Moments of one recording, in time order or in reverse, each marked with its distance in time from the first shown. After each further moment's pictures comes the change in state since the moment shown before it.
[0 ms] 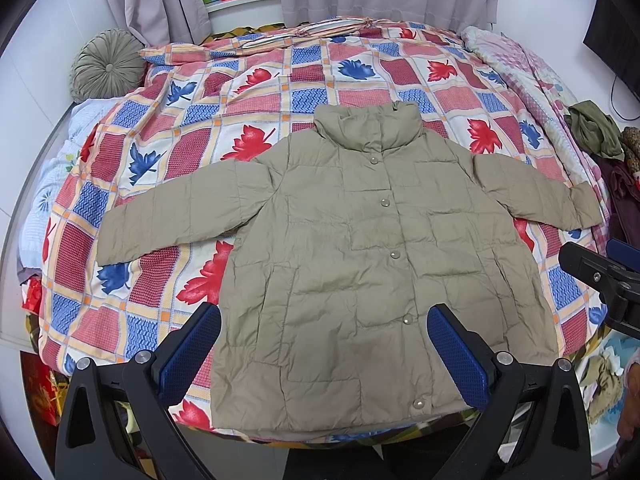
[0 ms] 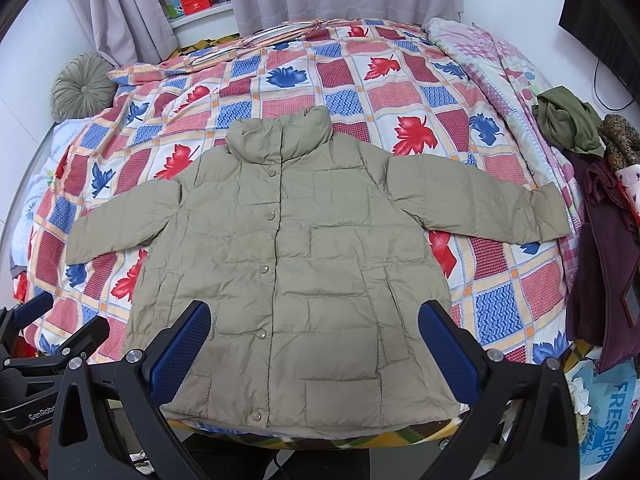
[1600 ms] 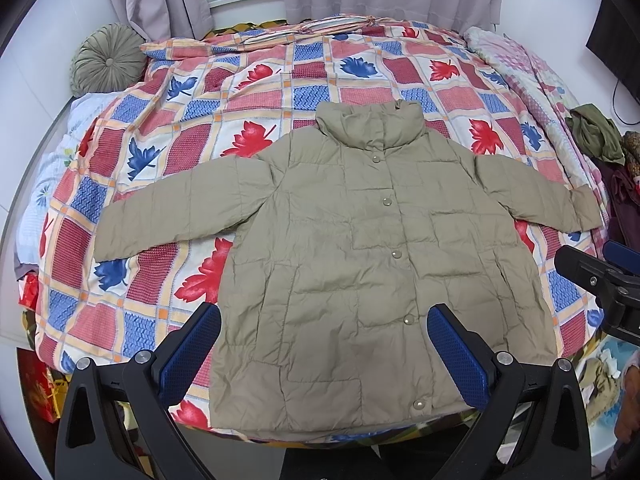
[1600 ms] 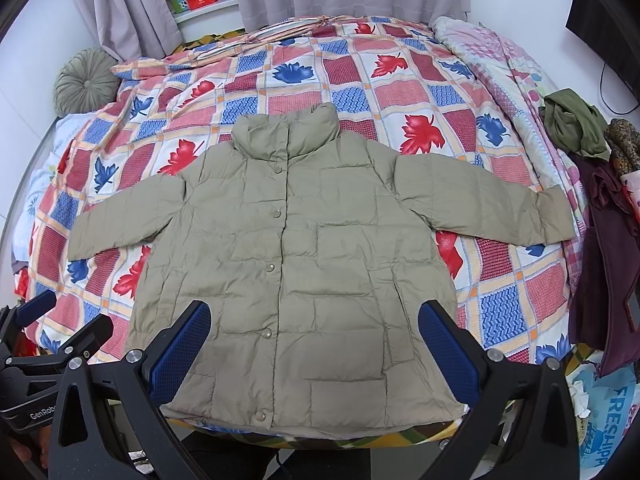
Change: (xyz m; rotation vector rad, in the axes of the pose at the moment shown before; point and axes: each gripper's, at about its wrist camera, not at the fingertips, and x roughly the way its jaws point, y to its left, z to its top) left arm 0.000 0.001 -0.003 0.000 -0.002 -0.004; right arm 0.001 0.000 0.000 0.000 0.002 0.003
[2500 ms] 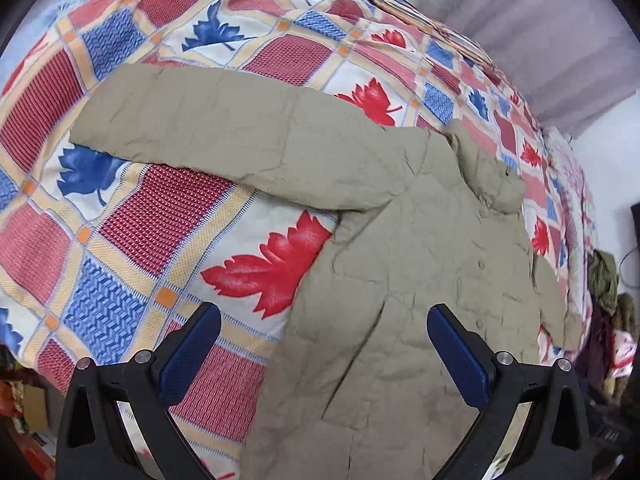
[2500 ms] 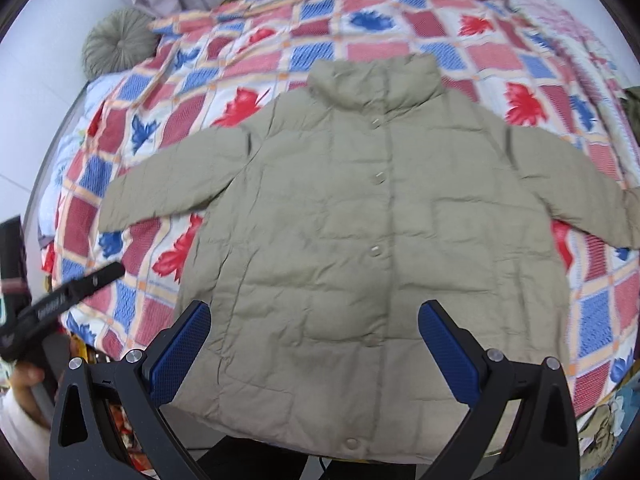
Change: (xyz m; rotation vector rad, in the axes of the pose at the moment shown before) left arm 0.161 0.237 -0.016 -0.527 0.066 -0.260; right arm 0.102 0.103 0.001 -0.057 0.162 0.184
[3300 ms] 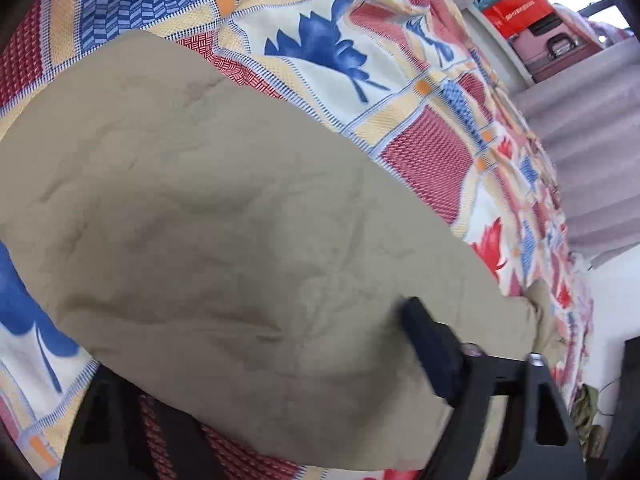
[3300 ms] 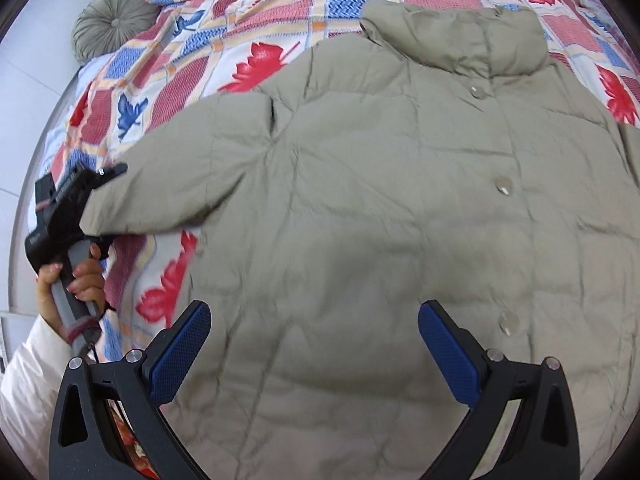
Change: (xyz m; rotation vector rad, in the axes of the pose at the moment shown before) left arm 0.127 0.128 0.151 -0.249 -0.143 -0.022; right arm 0.151 0.036 0.054 0.013 0.043 0.101
